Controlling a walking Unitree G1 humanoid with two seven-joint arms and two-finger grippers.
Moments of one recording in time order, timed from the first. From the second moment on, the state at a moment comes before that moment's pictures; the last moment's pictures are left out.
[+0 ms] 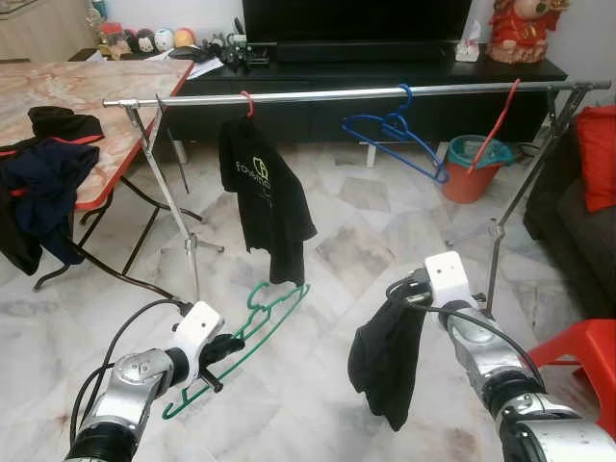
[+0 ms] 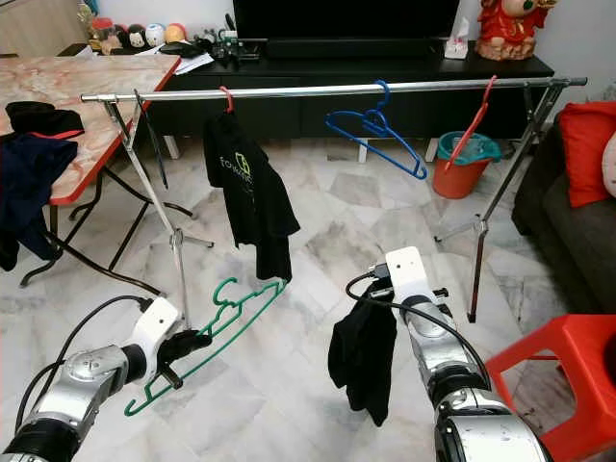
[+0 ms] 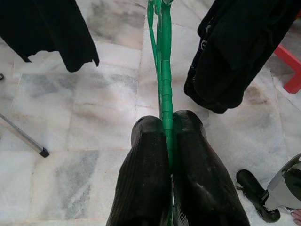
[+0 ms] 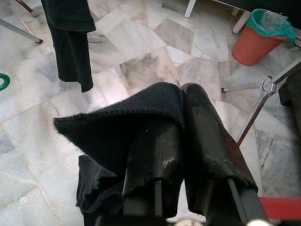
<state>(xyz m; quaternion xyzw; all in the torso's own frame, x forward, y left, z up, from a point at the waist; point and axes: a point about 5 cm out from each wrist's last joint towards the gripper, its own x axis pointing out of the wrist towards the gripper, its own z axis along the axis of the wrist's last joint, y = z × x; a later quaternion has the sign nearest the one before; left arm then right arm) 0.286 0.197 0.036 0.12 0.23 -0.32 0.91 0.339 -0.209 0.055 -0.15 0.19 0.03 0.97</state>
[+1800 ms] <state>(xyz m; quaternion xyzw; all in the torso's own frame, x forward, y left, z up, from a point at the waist) 0.267 0.140 0.099 0.16 0.23 -0.52 0.81 0.360 -0.143 0.082 -0.21 0.17 0.12 0.96</state>
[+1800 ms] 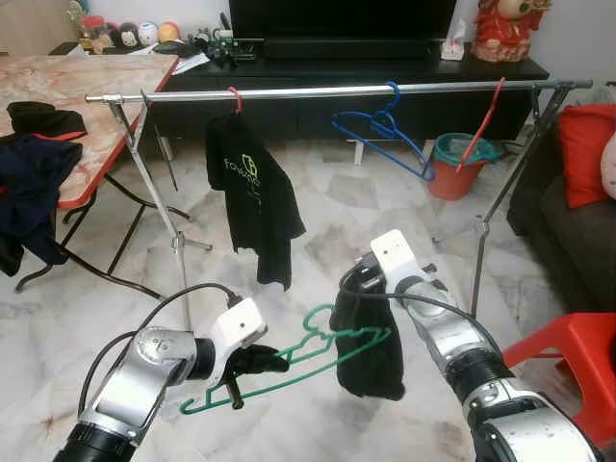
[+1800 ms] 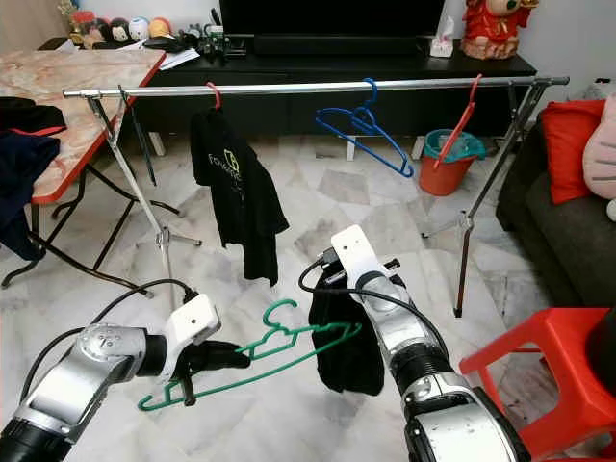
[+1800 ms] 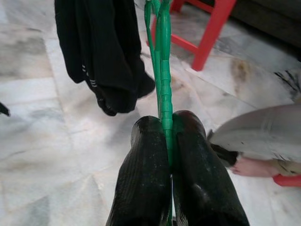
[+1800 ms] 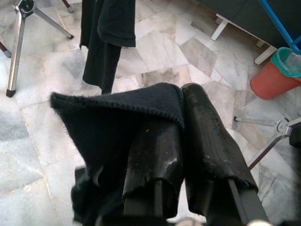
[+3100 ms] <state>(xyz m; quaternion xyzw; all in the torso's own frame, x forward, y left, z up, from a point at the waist) 0.272 0.167 0.130 0.19 0.21 -0.49 0.83 0.359 -0.143 0.082 -0.21 0.17 0.13 0.95</state>
